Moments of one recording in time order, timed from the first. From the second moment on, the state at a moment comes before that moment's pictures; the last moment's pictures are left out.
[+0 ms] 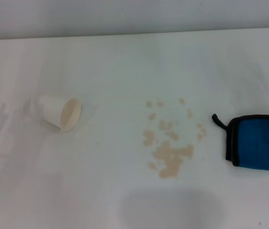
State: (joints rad) left arm -0.31 -2.08 1.14 0.07 -2.71 -1.46 2.75; right arm 0.26 2.00 -0.43 0.02 2.12 1.41 -2.87
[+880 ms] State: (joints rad) left arm -0.34 -2.06 1.15 0.43 -2.30 -1.11 2.32; right arm 0.27 2.00 -0.43 -0.01 2.12 1.36 -2.87
